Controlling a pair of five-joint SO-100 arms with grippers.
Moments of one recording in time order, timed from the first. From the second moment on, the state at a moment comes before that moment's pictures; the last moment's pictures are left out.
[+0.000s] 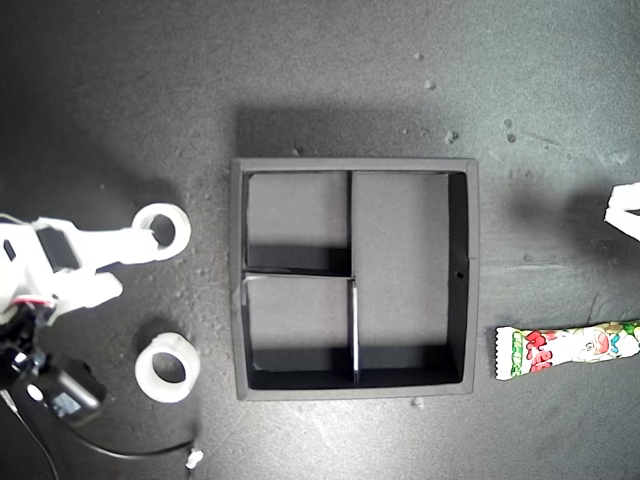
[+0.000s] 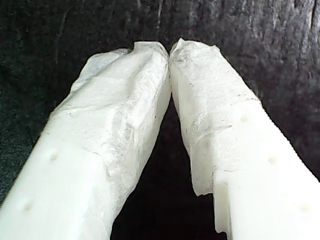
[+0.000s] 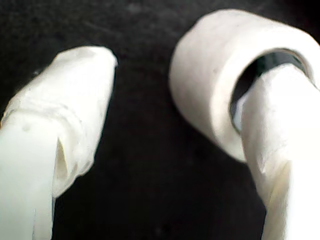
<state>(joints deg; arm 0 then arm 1) 13.3 148.6 153.3 50.5 -58.8 5.7 191.5 178.3 58.6 104.6</state>
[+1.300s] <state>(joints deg) 10.4 112.2 101.2 70.0 -51.5 7.1 191.5 178.0 44.9 74.6</state>
